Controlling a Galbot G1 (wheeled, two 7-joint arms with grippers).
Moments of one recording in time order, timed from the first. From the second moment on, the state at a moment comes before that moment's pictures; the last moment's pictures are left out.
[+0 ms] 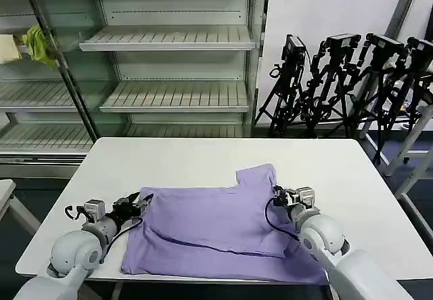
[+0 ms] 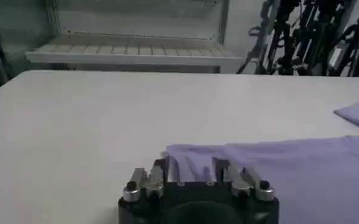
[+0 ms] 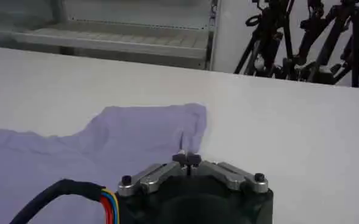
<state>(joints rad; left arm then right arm) 1.12 -0.92 -0.41 -1.83 -0.75 0.56 -0.06 -0.86 0.96 0.04 1.77 0.75 -0.57 0.32</state>
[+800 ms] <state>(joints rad) 1.06 -0.93 -0.36 -1.74 -0.72 0.54 -0.04 -0.88 0.95 0.05 1.81 0.74 -0.58 0.32</state>
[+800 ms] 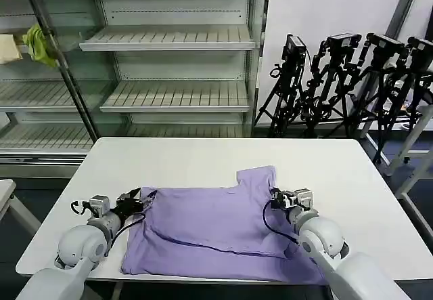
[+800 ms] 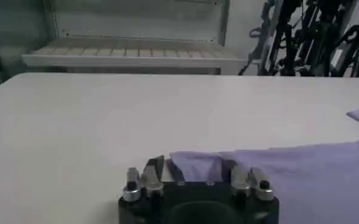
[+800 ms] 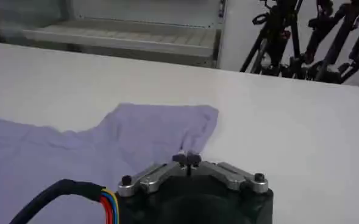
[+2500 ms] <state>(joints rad) 1.15 -0.93 -0.44 -1.85 -0.71 0.49 -0.04 -0.98 0.91 0.16 1.91 0.71 -0.53 0.27</state>
